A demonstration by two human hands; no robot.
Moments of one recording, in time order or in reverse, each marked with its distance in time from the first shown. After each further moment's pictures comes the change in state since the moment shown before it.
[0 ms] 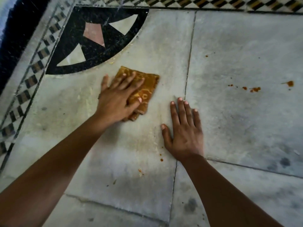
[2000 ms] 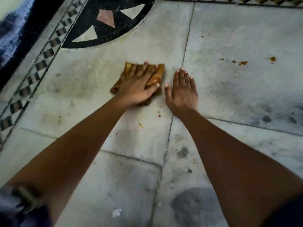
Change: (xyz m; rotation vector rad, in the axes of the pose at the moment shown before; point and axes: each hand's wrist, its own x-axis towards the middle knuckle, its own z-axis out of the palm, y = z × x) left_hand -0.046 0.069 0.010 -0.152 -0.041 -0.167; right_hand -0.004 0.004 0.004 -0.002 0.060 0.000
